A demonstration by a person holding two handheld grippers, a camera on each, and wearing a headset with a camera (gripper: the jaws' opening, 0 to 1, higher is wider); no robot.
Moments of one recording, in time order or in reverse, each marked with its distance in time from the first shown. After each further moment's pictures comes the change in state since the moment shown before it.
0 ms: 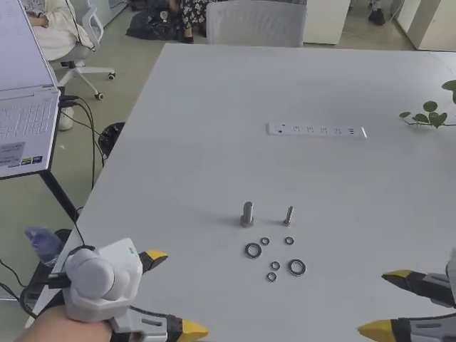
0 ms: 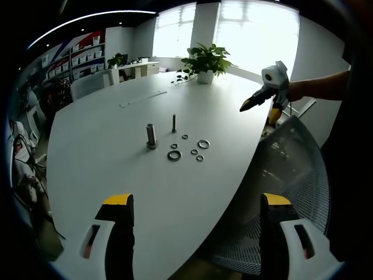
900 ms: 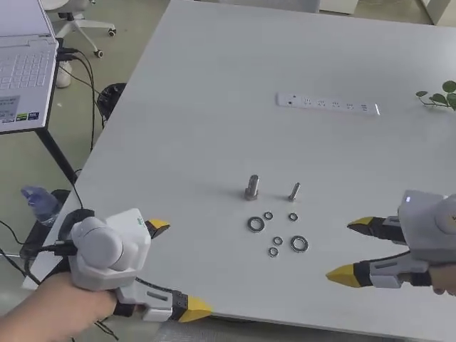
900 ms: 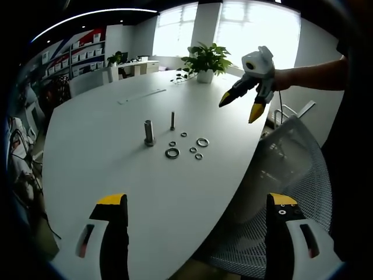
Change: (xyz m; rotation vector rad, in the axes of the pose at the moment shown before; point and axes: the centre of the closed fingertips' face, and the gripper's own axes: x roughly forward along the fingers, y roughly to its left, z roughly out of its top) left arm 0.009 -0.001 -0.006 -0.016 0.006 -0.021; right arm 0.051 -0.008 0.043 -0.169 0.129 0.046
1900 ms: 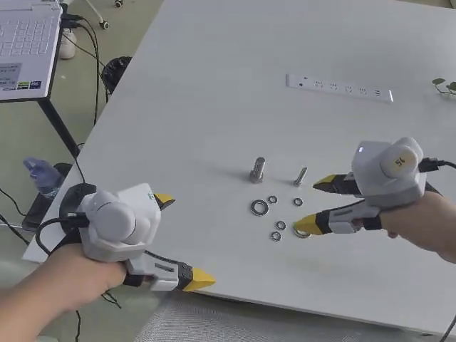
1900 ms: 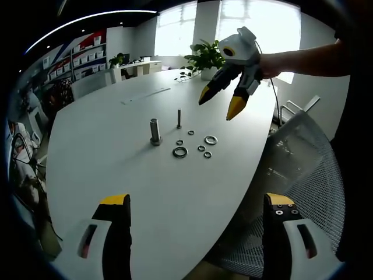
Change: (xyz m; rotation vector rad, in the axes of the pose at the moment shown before) left arm 0.011 0.014 -0.004 0.028 0.012 0.044; right arm 0.052 -0.012 0.057 -0.112 0.054 0.030
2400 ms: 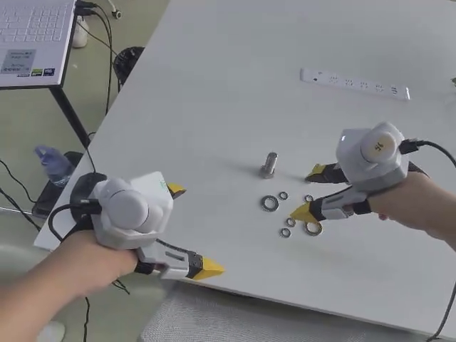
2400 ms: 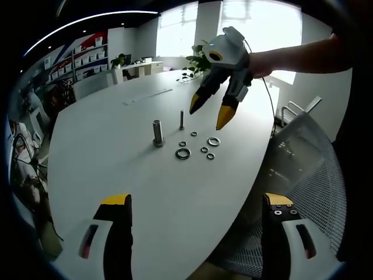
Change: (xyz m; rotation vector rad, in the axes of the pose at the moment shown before) left arm -0.001 0.005 0.001 -0.004 -0.007 0.012; right arm 0.030 -0.001 0.009 -0.092 0.086 0.058
